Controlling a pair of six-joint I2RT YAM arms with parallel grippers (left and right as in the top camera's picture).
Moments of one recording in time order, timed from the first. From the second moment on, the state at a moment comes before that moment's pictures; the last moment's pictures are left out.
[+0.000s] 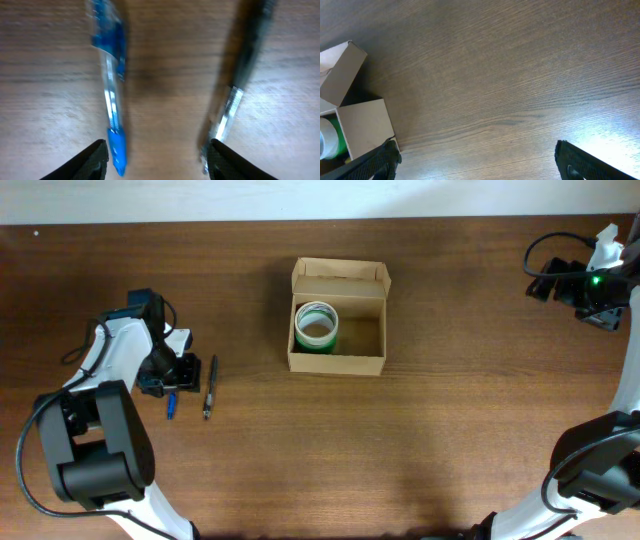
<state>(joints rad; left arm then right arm) 0.17 1.94 1.32 -1.00 0.02 0.16 -0.42 1.90 1.97 -1.31 -0.25 0.02</state>
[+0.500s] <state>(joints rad) 0.21 2.01 1.32 -0.95 0.00 0.20 -0.42 1.90 1.97 -1.31 -0.25 0.02</state>
